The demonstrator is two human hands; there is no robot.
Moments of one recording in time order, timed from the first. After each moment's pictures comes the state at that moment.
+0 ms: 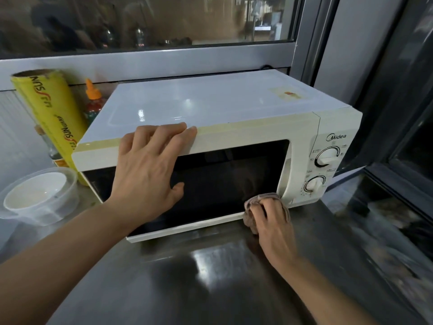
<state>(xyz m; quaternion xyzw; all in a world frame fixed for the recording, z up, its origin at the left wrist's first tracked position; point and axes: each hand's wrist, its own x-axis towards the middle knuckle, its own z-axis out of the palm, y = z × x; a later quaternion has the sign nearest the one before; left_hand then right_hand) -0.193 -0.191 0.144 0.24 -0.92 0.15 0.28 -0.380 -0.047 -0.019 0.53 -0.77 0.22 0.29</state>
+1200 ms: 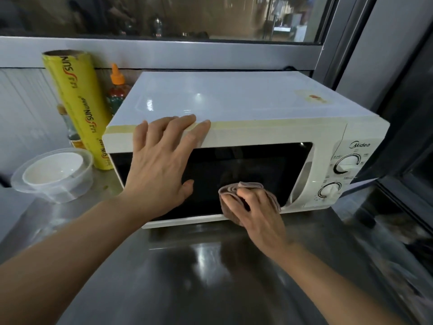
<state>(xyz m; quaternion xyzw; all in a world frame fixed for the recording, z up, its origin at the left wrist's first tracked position) -0.176 -0.190 0.138 0.28 -0.91 0.14 0.26 -0.362 -0.082 0.000 0.65 -0.63 0.17 0.39</state>
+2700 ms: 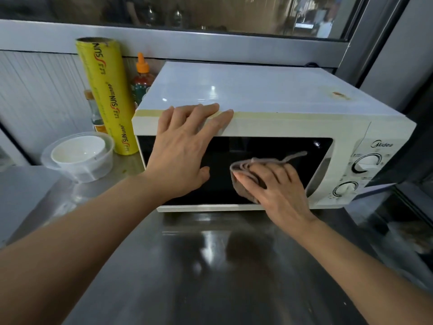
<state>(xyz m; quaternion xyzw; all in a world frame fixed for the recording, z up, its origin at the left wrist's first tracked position) -0.170 -0.191 0.140 0.28 -0.91 0.13 0.27 -0.375 -0.091 0.038 0.68 -0.57 0.13 0.44</state>
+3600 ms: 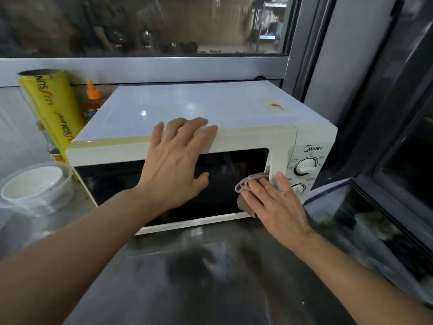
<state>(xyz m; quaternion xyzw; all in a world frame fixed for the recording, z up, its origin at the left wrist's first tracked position) -0.240 -0.154 0.163 0.25 -0.93 0.10 0.26 -0.439 -0.031 0.038 0.64 -0.64 0.04 0.42</state>
